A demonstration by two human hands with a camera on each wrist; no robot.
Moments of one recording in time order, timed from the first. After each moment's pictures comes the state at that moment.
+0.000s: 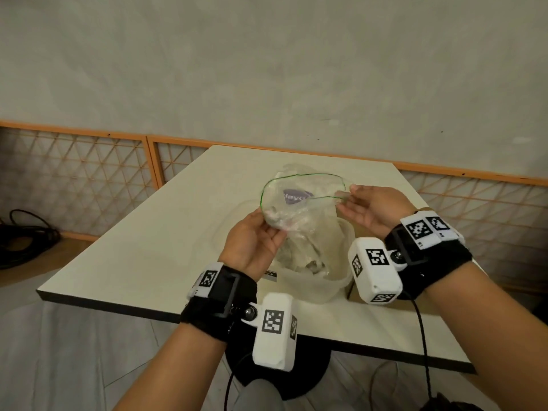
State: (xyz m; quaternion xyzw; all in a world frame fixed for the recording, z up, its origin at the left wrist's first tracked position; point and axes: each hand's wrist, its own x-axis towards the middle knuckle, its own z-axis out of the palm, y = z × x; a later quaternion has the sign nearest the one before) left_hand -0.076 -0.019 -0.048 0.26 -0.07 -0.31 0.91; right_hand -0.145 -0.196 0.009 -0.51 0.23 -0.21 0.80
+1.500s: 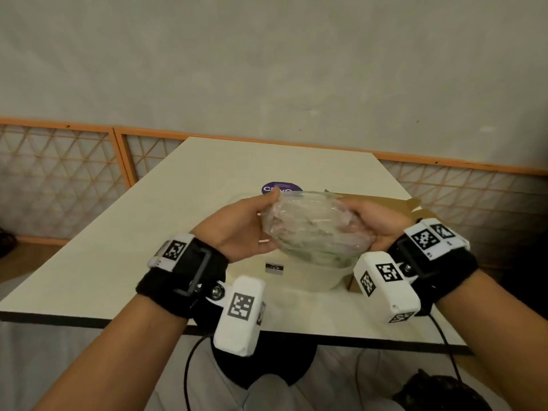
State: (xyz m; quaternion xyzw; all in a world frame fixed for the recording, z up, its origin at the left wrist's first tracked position) left_hand -0.050 -0.007 -0.024 0.52 -0.18 -0.46 0.70; right_hand -0.159 -0.181 -0.004 -0.60 0.27 0.02 0.75
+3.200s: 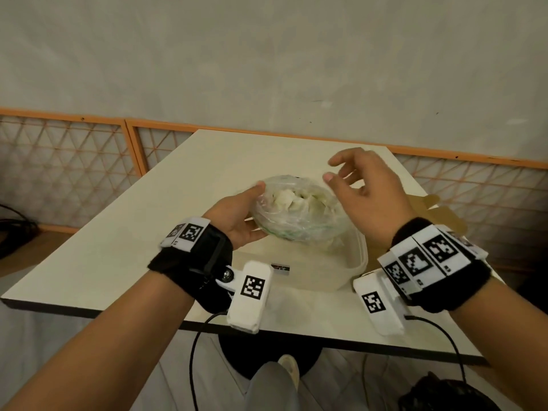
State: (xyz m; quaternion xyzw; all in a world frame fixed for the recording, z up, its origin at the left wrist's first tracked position) left_hand -0.033 -0.023 -0.034 0.56 -0.02 -0.34 0.76; right_hand -0.154 -0.174 0.004 -0.89 0.11 -0.33 0.28
